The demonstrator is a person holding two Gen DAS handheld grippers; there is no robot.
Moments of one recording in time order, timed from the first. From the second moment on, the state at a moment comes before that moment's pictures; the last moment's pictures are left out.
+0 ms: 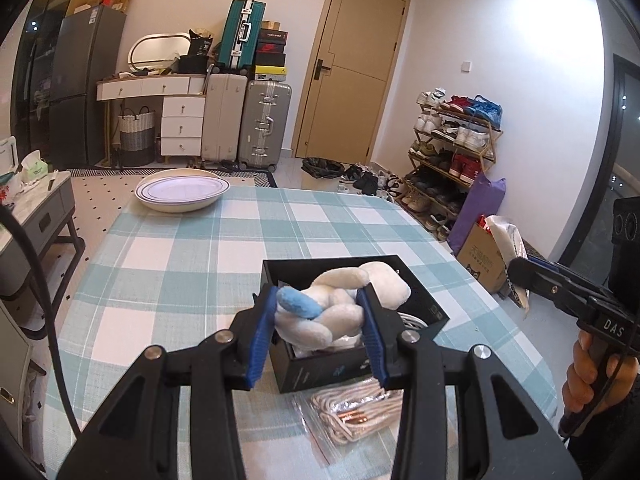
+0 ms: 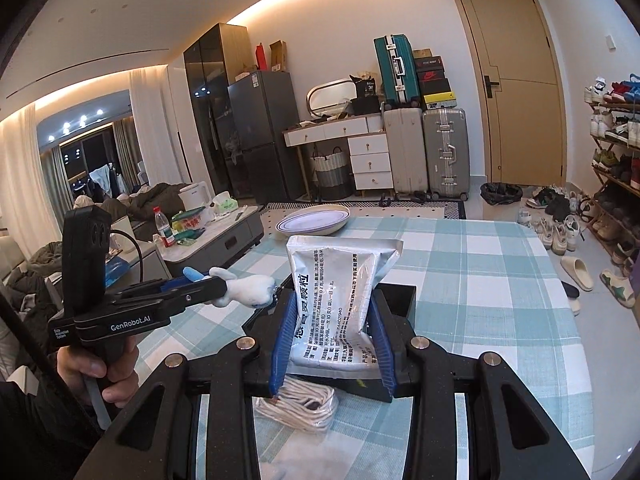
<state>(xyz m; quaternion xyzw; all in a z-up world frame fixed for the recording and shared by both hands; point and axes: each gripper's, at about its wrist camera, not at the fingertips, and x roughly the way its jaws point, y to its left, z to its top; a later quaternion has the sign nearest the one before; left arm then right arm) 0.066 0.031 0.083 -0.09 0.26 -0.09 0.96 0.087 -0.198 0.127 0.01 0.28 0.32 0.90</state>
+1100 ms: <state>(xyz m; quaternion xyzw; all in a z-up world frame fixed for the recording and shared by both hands) 0.137 0.003 0.043 -0.06 0.29 -0.03 0.96 0.186 -0.144 0.046 -0.05 0.38 0.28 0.88</state>
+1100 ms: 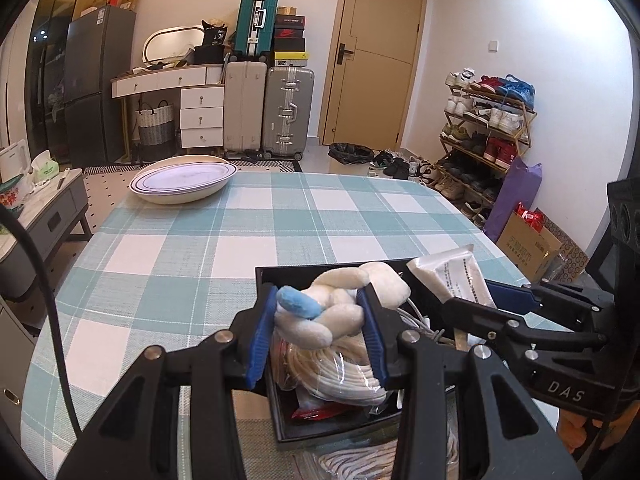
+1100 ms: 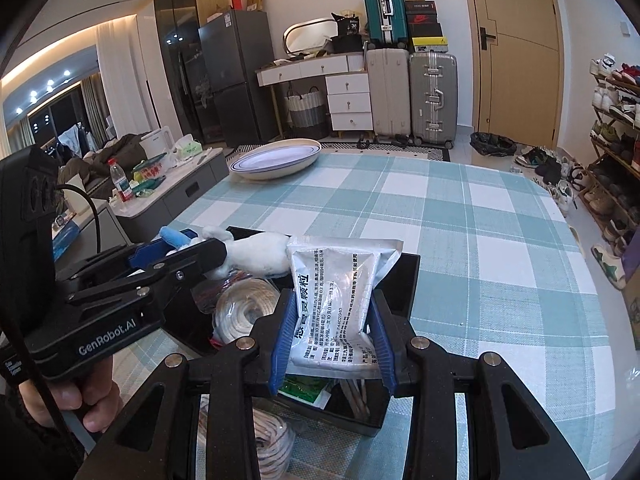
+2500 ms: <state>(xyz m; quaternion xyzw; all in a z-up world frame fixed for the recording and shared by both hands) 0.050 0.015 0.062 -0.01 0.28 -0.06 0.96 0.102 -0.185 0.084 -0.04 0.32 0.27 0.91</state>
